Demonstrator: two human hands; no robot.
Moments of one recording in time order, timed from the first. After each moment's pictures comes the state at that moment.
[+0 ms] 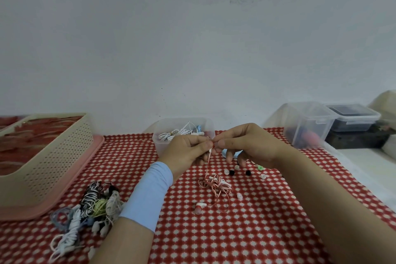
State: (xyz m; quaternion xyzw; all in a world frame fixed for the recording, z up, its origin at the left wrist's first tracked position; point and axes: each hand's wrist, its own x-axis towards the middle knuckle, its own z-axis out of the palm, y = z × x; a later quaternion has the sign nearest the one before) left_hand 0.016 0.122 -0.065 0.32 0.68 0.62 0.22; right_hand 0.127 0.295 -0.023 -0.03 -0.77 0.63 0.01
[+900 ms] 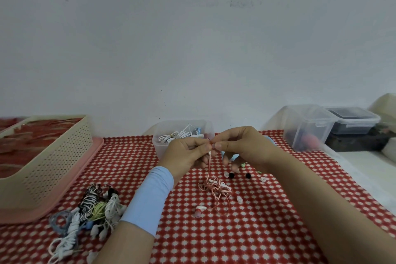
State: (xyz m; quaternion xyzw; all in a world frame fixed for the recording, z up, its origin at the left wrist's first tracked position) left_hand 0.023 0.123 -0.062 0.28 0.65 0.67 0.22; right_hand 0.120 0.290 -0.030 -0.06 -0.77 0.63 0.06
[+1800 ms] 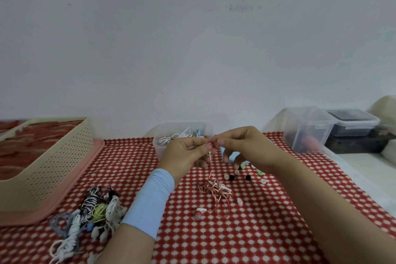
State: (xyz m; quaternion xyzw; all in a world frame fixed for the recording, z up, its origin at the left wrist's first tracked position) left_hand 0.029 0.121 -0.056 0.28 0.65 0.68 0.19; right_hand 0.123 0.290 -0.027 -0.05 -0.79 0.60 0.09
